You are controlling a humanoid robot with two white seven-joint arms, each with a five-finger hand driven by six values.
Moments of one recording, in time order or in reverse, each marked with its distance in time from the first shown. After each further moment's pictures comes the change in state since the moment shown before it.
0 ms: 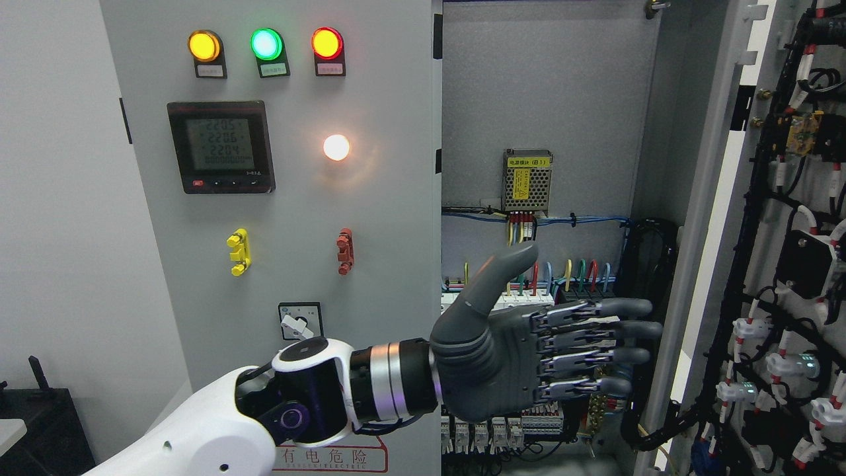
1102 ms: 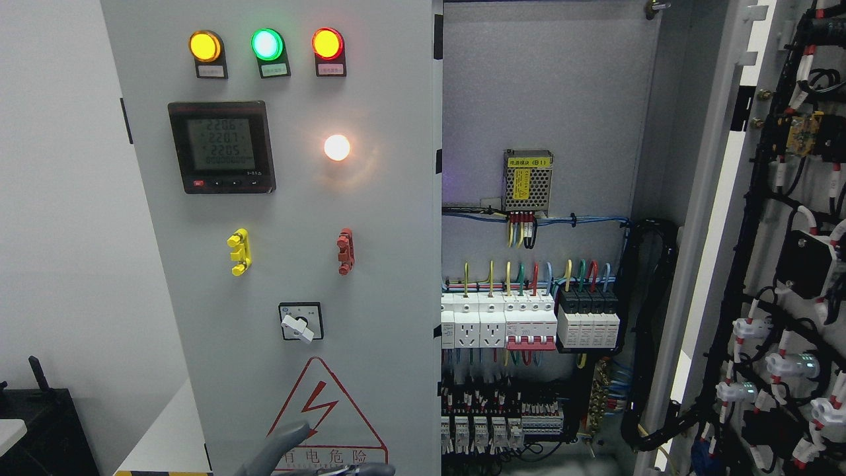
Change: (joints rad) left arm 0.545 0.497 0.079 -0.086 -0.145 -0.014 -0.139; right arm 0.000 0.000 0.000 0.000 0.000 -0.001 -0.003
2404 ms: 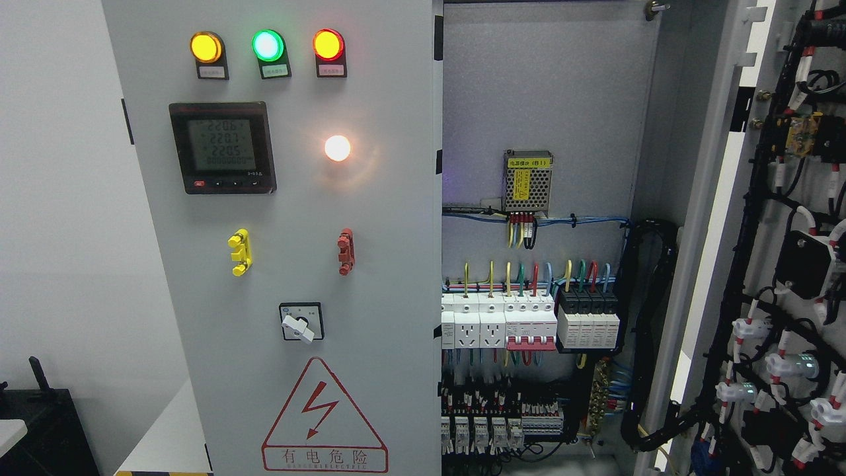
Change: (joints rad) left arm 0.864 0.039 0.023 0.285 -0.470 -0.452 -0.015; right arm 0.000 0.000 0.000 0.000 0.000 0.001 0.004
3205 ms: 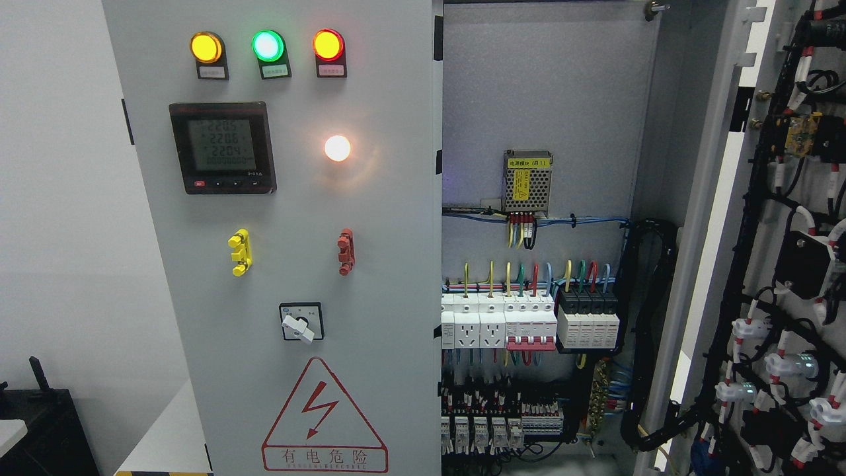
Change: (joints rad) left arm 0.004 -0.439 0.006 0.677 -0.221 -0.143 0.005; right arm 0.000 0.000 0.000 0.000 0.000 0.000 0.000
